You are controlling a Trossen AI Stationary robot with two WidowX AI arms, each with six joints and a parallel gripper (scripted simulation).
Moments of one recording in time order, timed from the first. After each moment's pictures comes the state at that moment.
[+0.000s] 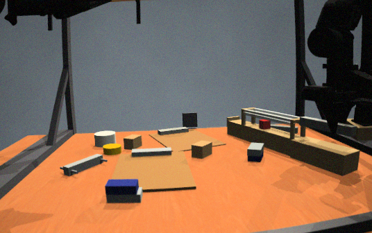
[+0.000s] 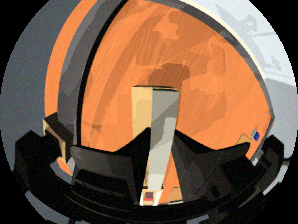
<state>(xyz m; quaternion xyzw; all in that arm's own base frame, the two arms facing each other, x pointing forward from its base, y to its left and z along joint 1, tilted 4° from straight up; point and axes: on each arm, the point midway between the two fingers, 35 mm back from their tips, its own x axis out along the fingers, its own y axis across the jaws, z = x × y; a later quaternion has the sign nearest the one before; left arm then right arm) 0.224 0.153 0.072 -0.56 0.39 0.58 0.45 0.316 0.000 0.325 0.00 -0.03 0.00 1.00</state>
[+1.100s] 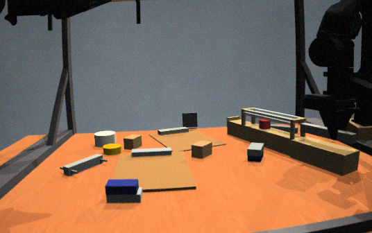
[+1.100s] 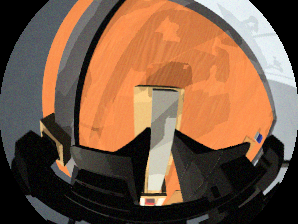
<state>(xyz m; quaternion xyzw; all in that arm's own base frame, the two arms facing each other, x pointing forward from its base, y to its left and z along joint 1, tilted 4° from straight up) 0.220 0.152 0.055 -0.56 0.39 0.58 0.44 0.316 0.000 0.325 0.00 -0.03 0.00 1.00</state>
